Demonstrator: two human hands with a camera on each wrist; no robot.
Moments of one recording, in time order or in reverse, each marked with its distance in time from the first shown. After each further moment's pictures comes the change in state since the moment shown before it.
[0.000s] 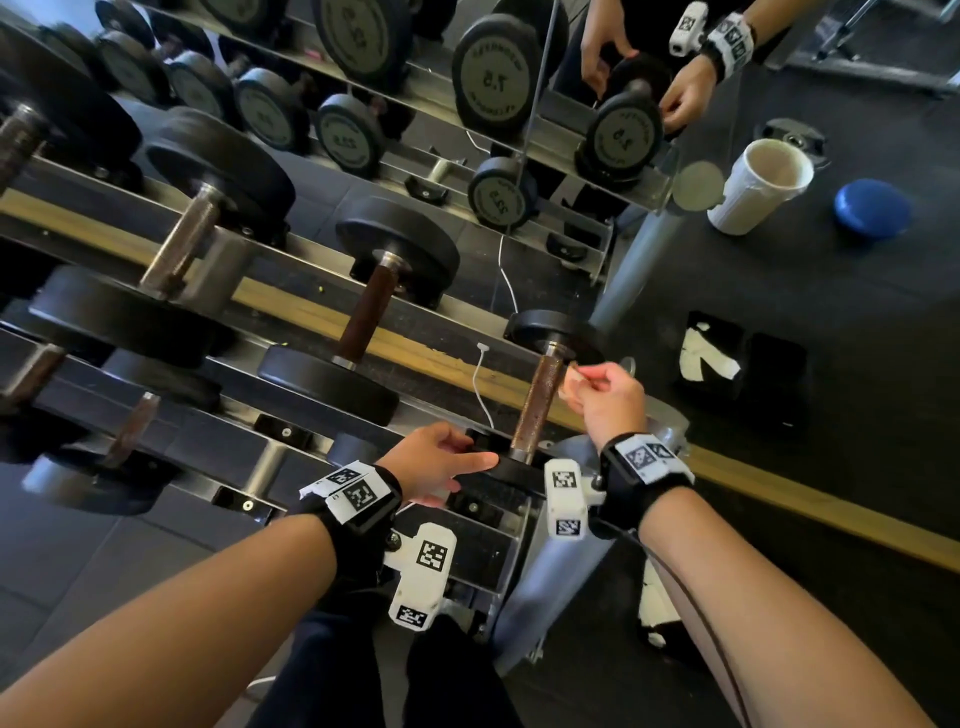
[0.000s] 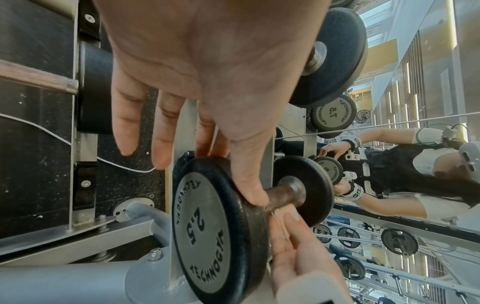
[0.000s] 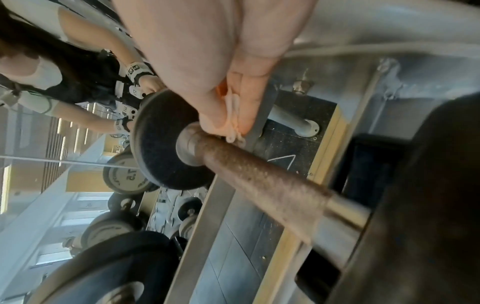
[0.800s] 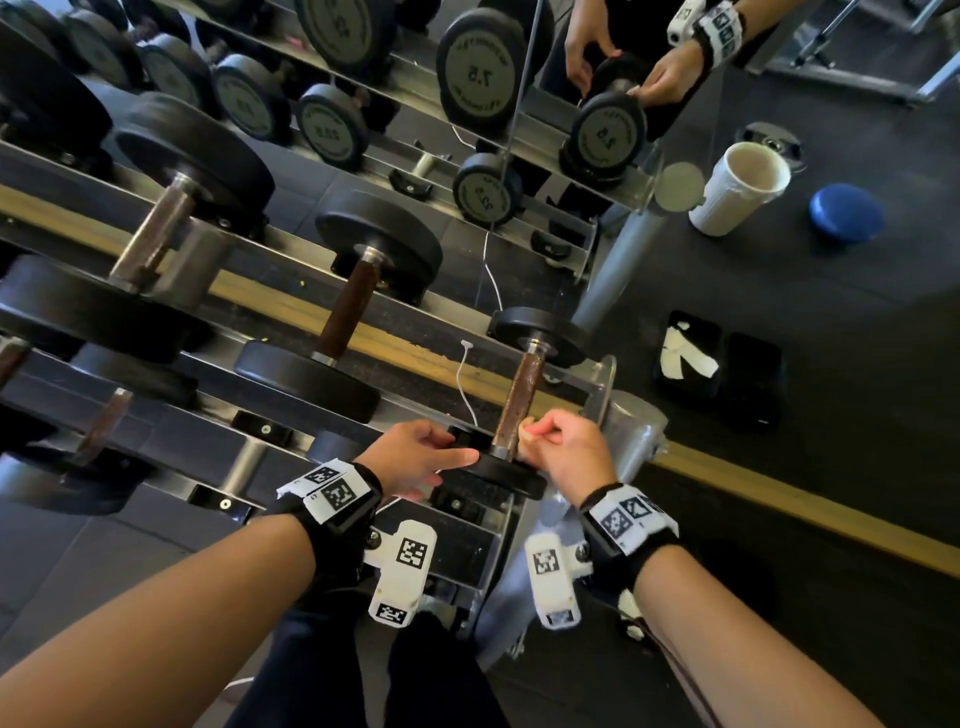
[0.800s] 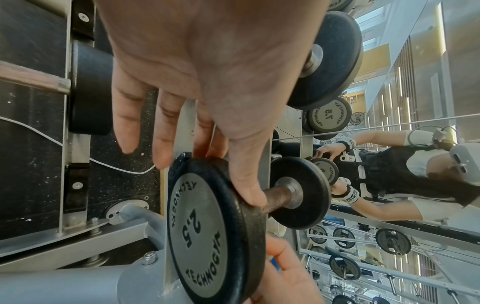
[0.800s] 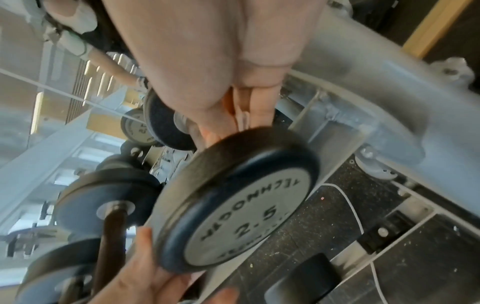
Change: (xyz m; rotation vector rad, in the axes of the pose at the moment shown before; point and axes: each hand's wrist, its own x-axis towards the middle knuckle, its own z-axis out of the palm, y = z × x) left_hand 0.002 -0.001 0.000 0.055 0.016 0.042; right_hand -0.056 0.012 -0.003 -0.129 -0.264 0.010
